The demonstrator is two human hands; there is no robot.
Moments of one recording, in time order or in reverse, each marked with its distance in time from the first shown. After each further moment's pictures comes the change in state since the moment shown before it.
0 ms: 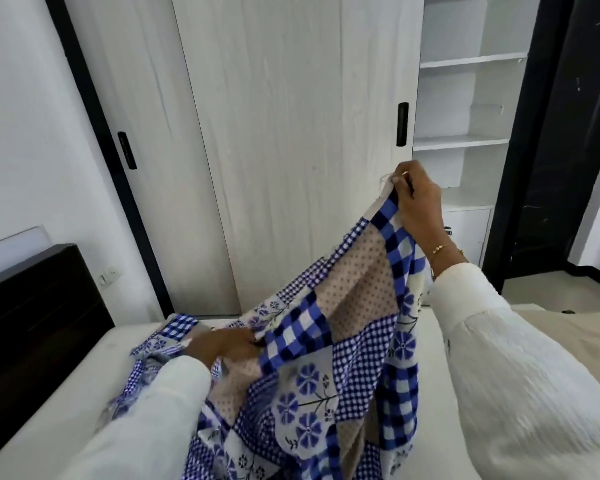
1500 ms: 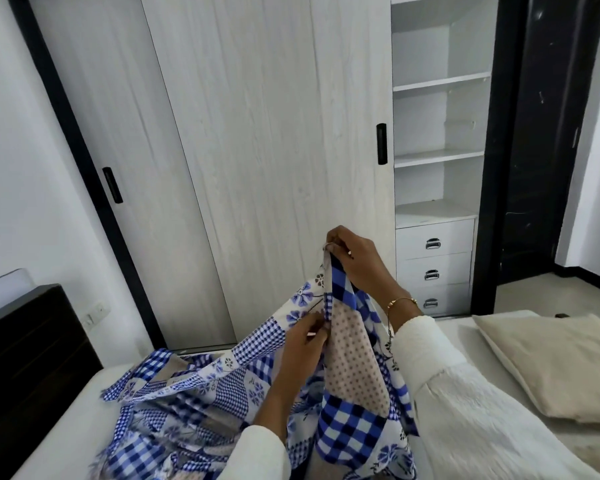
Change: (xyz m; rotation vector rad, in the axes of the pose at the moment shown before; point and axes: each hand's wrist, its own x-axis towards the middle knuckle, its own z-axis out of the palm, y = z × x) left_hand 0.008 0.135 0.020 -0.866 0.798 0.438; right_hand -0.044 -0.017 0.036 0.059 -0.369 0.005
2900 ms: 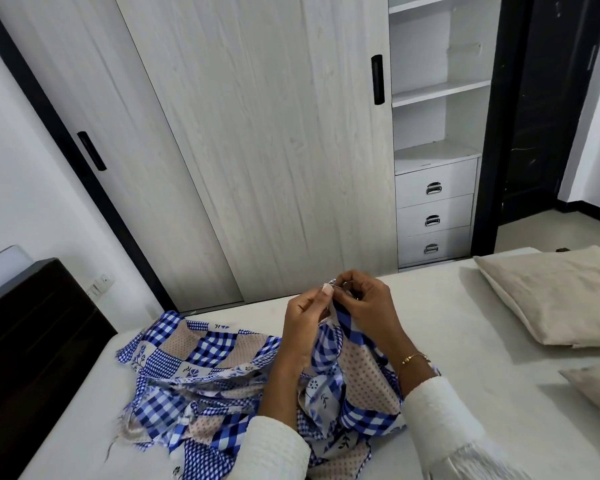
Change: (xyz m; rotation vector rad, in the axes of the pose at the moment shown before) left_hand -0.041 0.016 -0.008 -0.533 -0.129 -0.228; right_hand -0.122 0.036 0.053 0.303 0.103 0.279
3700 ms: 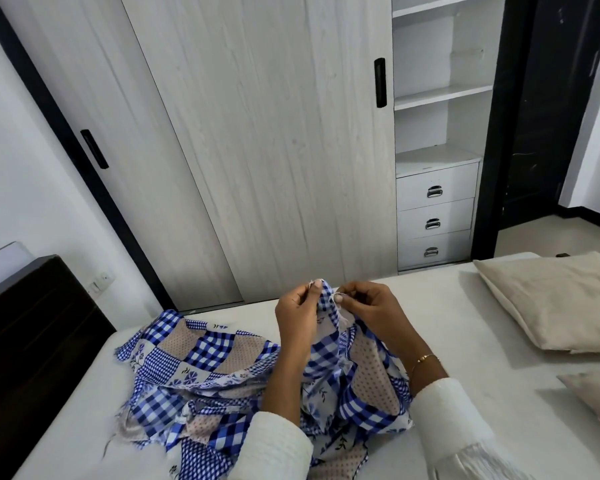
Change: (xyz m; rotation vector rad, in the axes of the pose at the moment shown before) left_hand 0.008 0.001 0.005 0.220 0.320 -0.017; right_hand -0.004 0.001 -0.016 0.208 -0.187 0.107
